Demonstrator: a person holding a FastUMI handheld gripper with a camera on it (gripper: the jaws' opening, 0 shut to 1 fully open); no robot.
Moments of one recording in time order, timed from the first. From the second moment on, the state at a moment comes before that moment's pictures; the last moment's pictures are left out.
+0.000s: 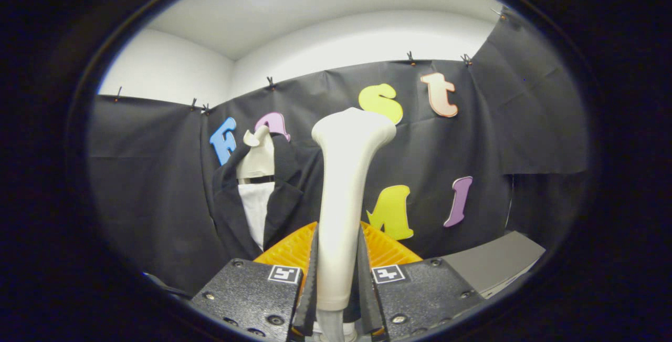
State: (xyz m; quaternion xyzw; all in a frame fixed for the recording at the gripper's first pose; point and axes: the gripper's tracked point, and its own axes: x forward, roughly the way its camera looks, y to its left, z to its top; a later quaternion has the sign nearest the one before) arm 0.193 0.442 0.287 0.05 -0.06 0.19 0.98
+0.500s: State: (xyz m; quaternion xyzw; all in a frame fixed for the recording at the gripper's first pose) arm 0.212 0.513 0.267 0.01 -0.02 0.22 0.98
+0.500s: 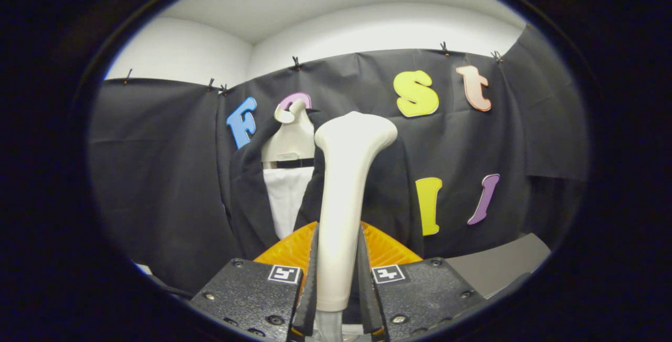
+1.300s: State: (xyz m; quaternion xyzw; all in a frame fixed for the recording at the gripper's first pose) arm 0.202 0.510 0.164 -0.01 0.07 0.22 0.97
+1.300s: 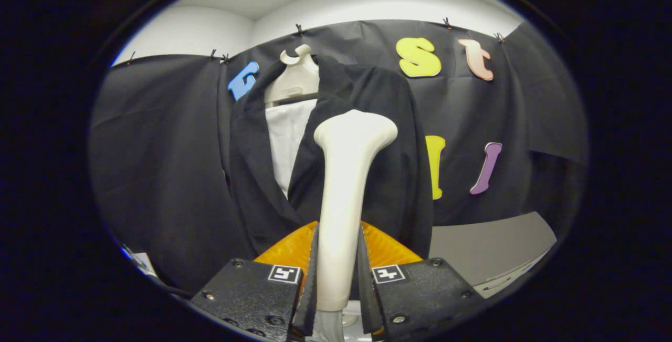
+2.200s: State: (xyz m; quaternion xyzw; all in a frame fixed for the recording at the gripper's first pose) arm 0.191 0.500 0.038 -0.04 0.18 0.21 0.96
